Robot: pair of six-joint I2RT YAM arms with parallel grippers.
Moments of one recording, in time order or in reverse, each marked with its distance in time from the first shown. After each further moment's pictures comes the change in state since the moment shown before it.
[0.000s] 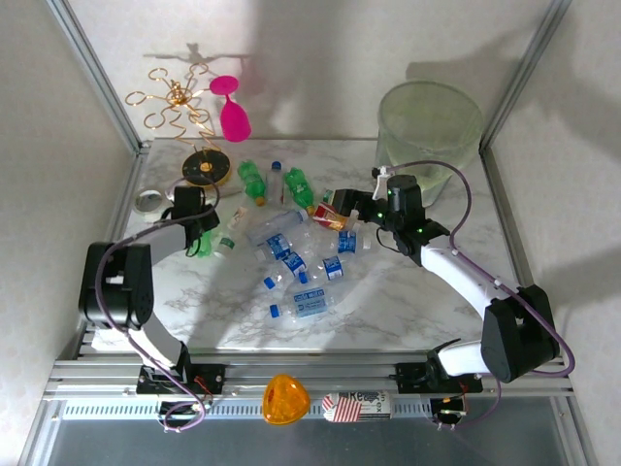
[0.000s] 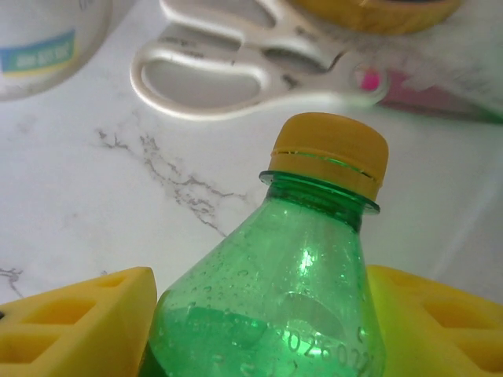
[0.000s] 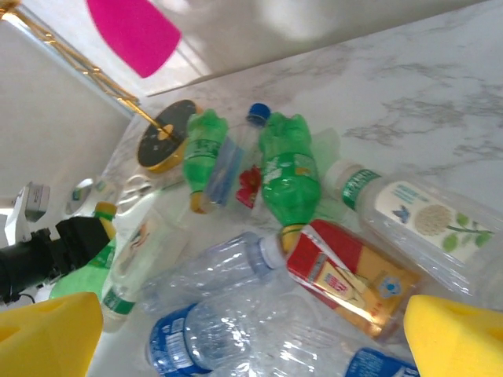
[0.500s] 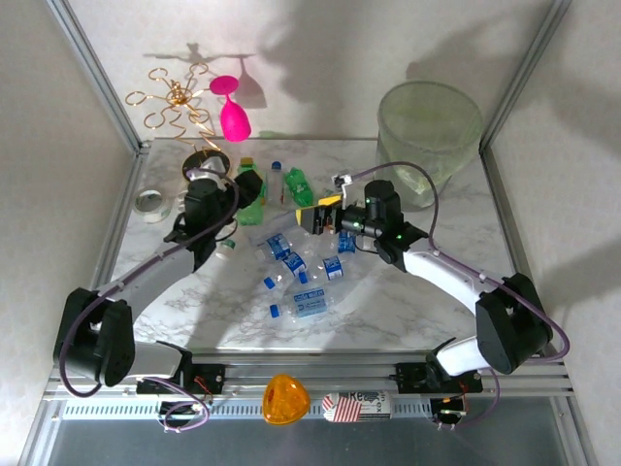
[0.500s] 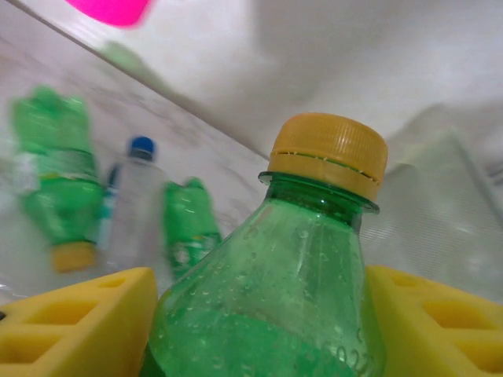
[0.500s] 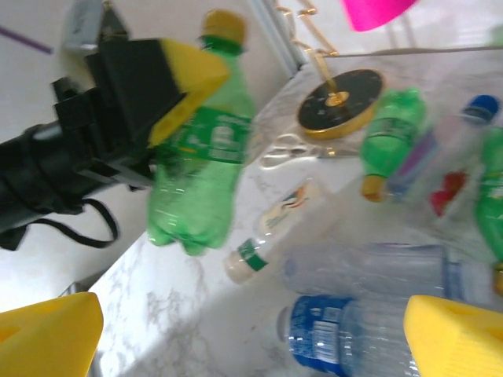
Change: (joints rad) left arm -0.304 -0.282 -0.064 0.389 0.225 -0.366; right arm 0.167 0.063 -0.001 0.219 -0.241 -0.089
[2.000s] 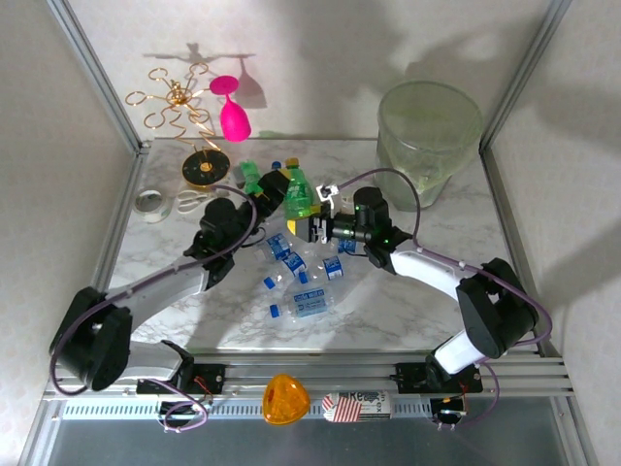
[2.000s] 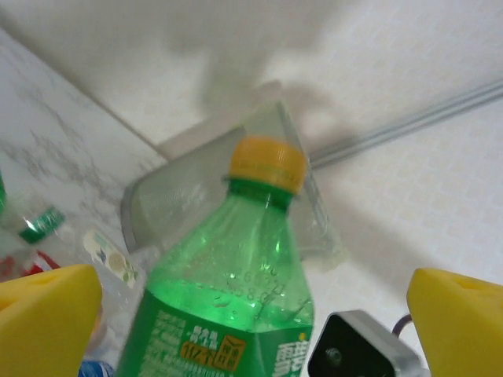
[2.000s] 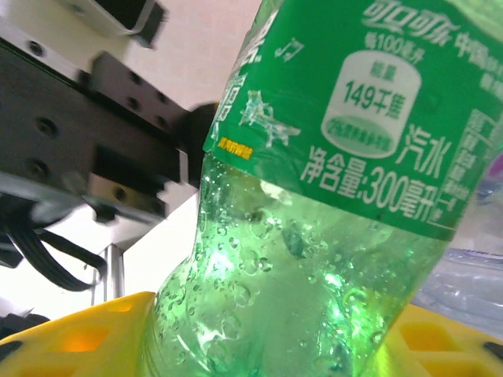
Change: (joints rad) left arm -0.180 -0.050 -0.084 0.282 -0.023 -0.280; right arm 0.017 0.096 -0.034 0.160 -0.117 -0.021
